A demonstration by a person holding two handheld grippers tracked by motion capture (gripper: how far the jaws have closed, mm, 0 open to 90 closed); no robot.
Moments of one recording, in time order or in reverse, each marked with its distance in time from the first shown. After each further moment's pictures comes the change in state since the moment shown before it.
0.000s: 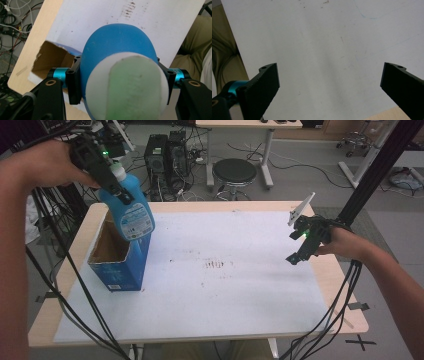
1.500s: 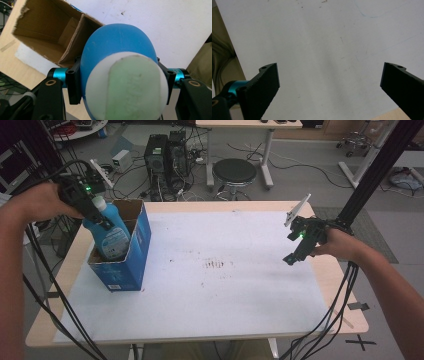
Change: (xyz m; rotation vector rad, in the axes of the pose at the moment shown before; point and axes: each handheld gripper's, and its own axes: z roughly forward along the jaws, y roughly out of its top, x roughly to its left) left arm 0.036 -0.076 0.077 0.066 -0.005 -0.063; right arm -0.001 0.004 0.008 0.011 -0.007 0.025
